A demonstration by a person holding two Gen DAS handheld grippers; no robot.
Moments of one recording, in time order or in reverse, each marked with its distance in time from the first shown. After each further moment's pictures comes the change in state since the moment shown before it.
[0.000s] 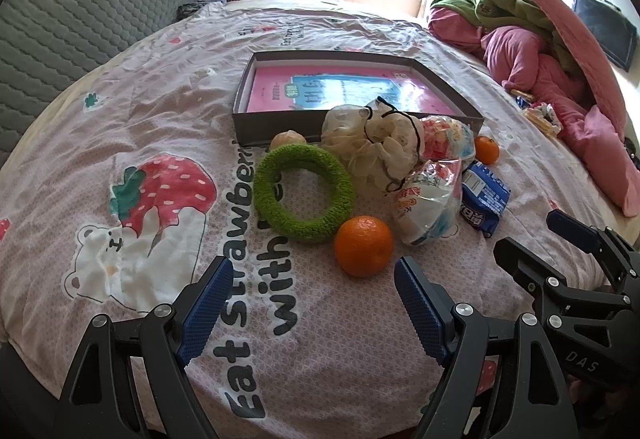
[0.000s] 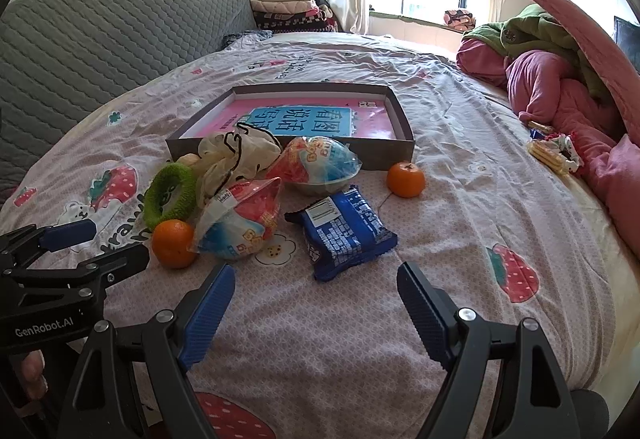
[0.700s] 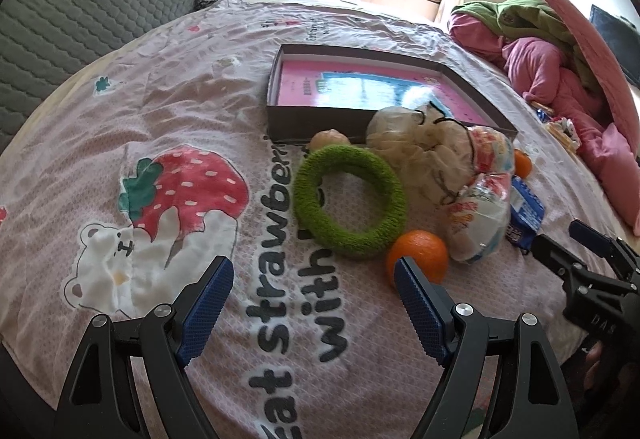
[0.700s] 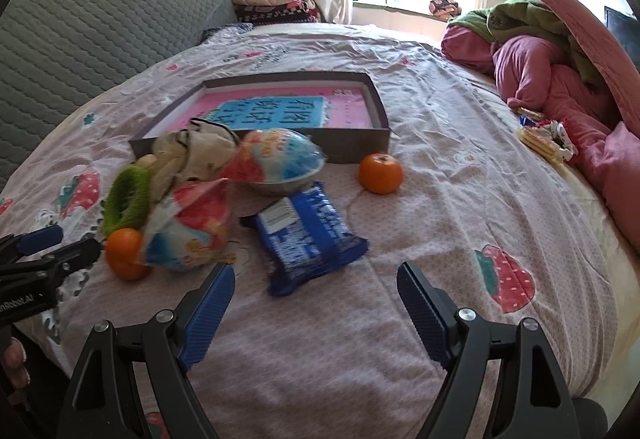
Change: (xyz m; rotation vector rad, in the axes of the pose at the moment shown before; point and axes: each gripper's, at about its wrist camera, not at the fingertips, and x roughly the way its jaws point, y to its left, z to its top) left arm 0.025 0.031 0.006 -0.055 0.003 0.027; right arm 0.028 -0.027 0.006 0.042 0.039 -0.050
